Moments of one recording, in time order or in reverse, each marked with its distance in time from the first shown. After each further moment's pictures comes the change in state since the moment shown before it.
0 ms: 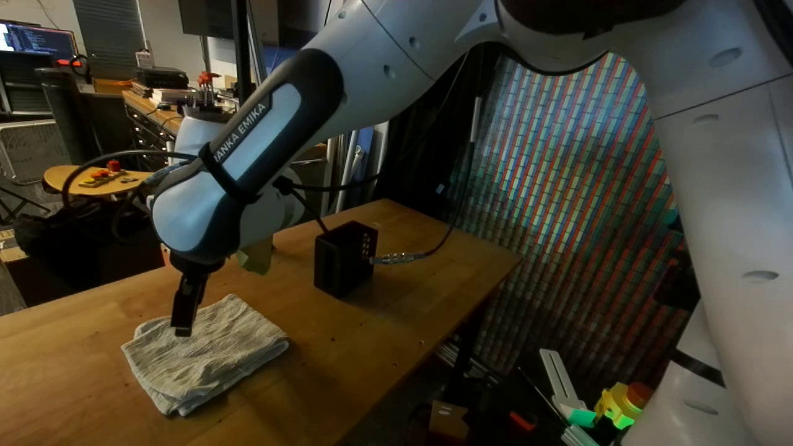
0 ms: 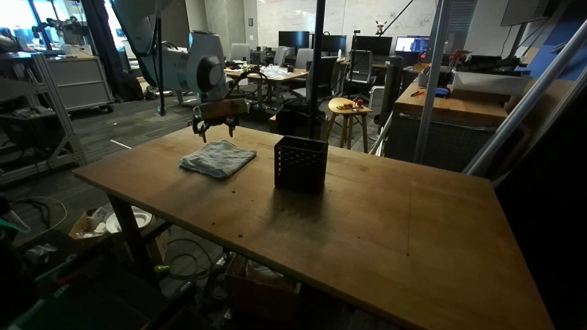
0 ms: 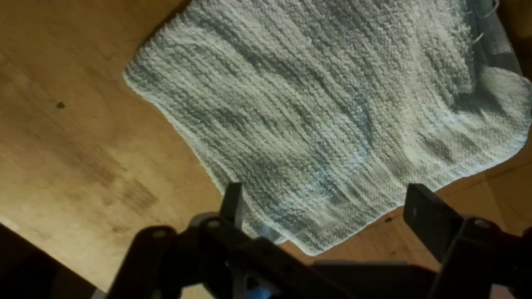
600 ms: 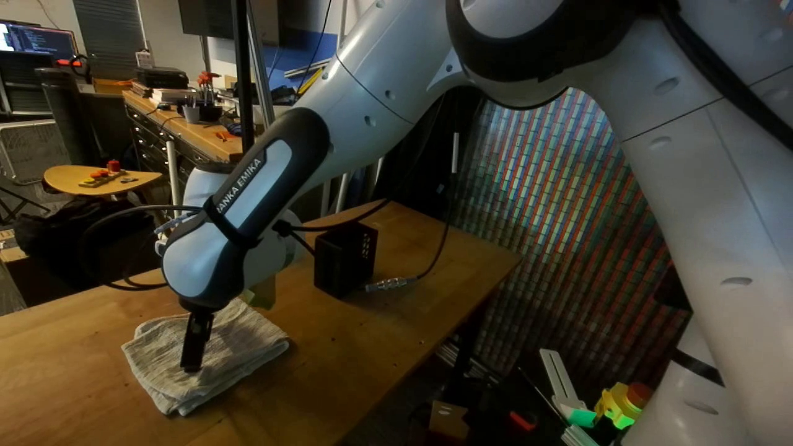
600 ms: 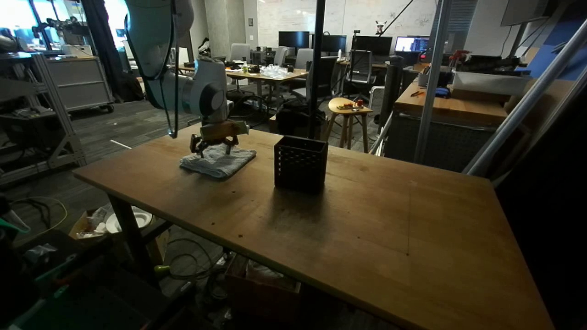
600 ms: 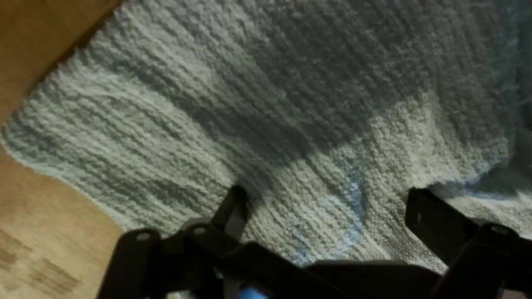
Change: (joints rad) arm -0.010 0.131 0.011 0.025 -0.001 0.042 -0.048
